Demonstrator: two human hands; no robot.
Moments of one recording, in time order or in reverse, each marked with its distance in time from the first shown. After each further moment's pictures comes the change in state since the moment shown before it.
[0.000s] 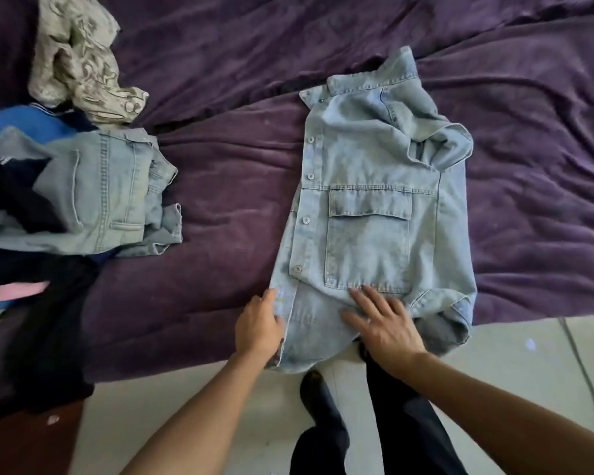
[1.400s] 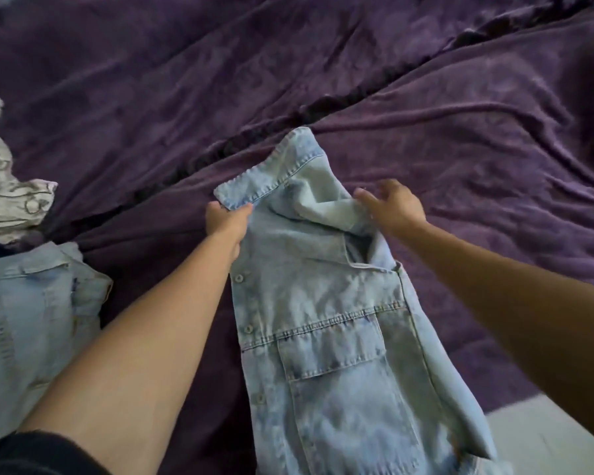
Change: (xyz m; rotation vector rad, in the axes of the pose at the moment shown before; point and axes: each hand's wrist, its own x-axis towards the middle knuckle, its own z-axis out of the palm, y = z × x) left_hand 0.319 0.132 -0.117 -0.884 0.106 -0.233; right_hand 0.241 0.177 -0.118 0.798 0.340 0.907
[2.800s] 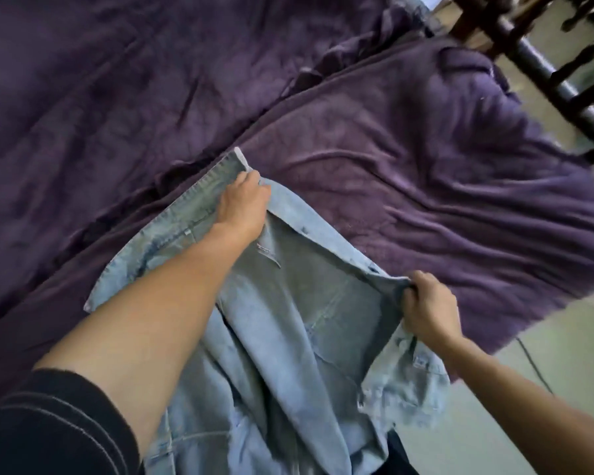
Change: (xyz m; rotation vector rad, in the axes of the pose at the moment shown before) left_hand -0.104 0.158 0.259 1.297 -0.308 1.006; right_hand -0.023 0.232 -0.179 -0.170 0.153 0.101
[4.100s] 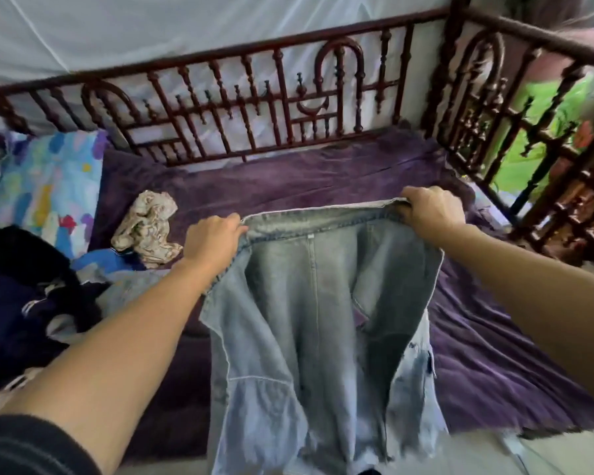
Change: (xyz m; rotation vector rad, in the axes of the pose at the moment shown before) left_hand -0.435 -0.068 -0.221 0.070 0.576 -0.491; right_hand -0.105 -0.237 -0.264 -0.243 0.298 -0.882
